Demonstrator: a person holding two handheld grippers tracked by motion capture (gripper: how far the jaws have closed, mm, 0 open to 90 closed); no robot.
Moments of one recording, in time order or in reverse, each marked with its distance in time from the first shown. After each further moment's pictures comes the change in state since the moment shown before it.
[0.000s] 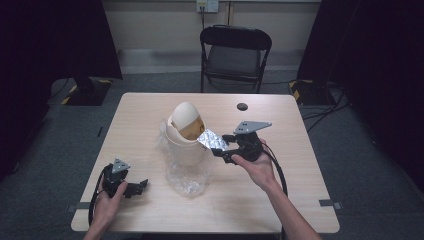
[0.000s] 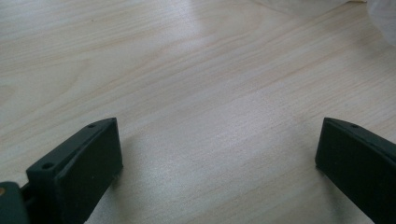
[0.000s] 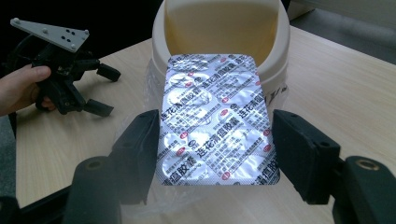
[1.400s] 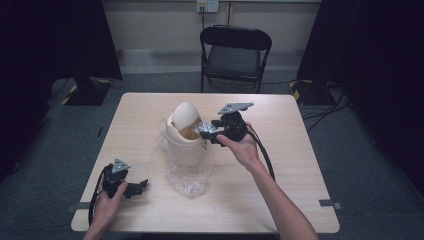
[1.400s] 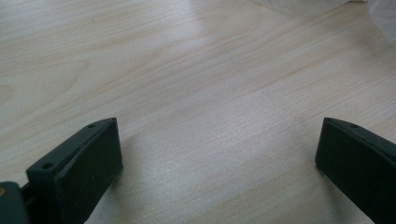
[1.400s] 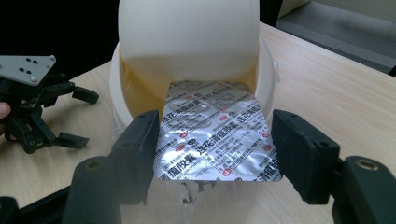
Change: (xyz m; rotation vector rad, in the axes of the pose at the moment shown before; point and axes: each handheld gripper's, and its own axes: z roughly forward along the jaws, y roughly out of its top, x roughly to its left) left arm 0.000 0.000 0.000 0.000 -0.001 -0.001; right arm -0.022 0.041 0.045 0.031 -0.015 0.034
